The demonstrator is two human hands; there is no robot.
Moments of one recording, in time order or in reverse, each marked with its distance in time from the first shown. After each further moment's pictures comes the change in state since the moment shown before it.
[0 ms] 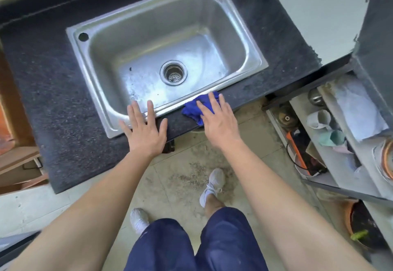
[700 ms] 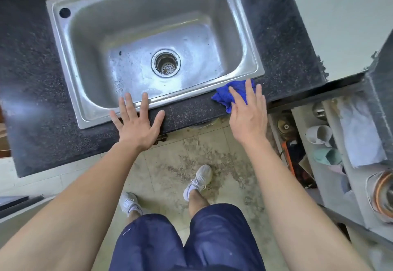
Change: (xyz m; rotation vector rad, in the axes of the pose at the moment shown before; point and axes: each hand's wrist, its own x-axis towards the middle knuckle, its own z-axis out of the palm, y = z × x) left_hand 0.014 0.057 0.011 -0.037 -0.111 -0.135; right_hand 0.021 0.122 -0.034 0.067 0.158 0.132
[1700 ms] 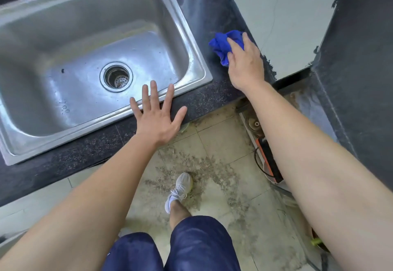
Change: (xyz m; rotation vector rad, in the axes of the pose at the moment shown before) left_hand 0.025 0.174 0.019 0.093 0.032 0.328; right_hand 0.135 0.099 -0.075 0.039 -0.014 0.110
